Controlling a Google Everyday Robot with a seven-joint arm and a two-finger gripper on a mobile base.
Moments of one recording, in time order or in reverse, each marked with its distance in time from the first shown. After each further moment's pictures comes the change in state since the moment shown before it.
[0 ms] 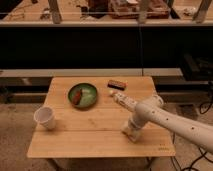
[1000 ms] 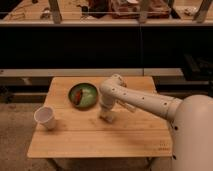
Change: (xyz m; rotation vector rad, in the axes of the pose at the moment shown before) arm 0.149 -0.035 0.033 0.044 -0.079 -0.279
